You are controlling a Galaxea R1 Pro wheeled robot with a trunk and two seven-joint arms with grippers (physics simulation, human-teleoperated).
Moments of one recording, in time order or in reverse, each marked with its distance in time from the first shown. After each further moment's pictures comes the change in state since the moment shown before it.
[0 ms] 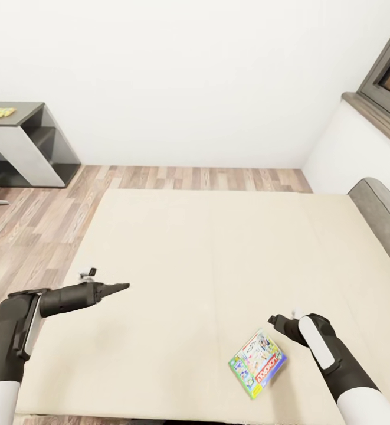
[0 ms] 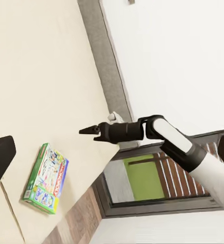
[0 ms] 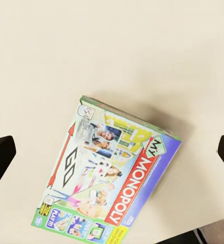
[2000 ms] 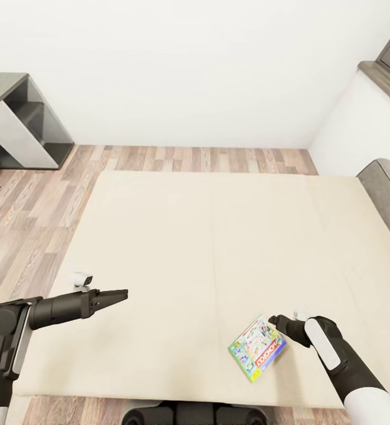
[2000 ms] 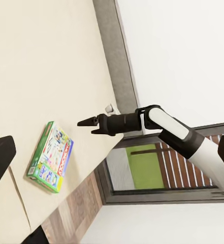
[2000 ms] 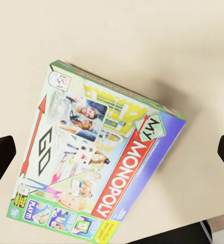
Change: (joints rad) left arm 0.101 -0.008 0.011 -0.181 0.002 0.029 -0.001; right arm -0.004 -0.034 -0.004 0.045 -0.005 -0.006 0.127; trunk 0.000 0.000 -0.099
